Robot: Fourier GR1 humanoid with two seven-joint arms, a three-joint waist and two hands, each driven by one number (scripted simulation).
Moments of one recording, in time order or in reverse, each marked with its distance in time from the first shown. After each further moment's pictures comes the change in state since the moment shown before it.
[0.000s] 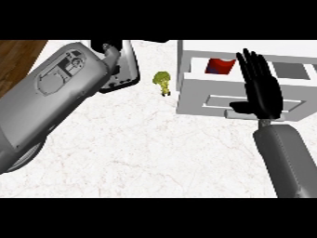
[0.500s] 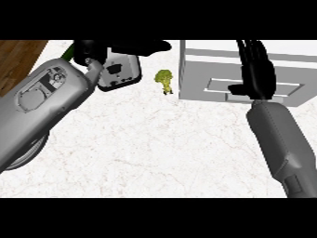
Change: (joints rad) left arm 0.122 0.076 0.005 -0.144 -0.025 -0.009 0.036; right arm -0.238 -0.001 -0.097 0.347 0.033 -0.177 0.013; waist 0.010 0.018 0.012
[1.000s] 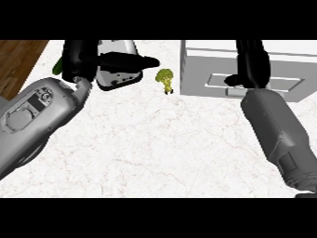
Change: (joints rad) left arm 0.134 0.049 0.012 -0.141 -0.033 0.003 -0.004; right arm -0.179 -0.006 -0.061 0.261 0.005 -0.121 0.010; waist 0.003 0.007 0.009
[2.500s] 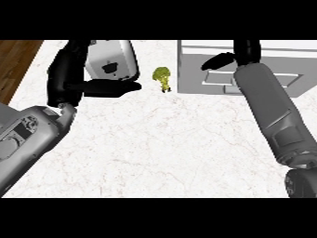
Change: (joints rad) left arm 0.225 0.041 0.049 -0.132 -0.051 -0.028 -0.066; right arm -0.228 0.030 -0.347 0.143 -0.377 0.241 -0.367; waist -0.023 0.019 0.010
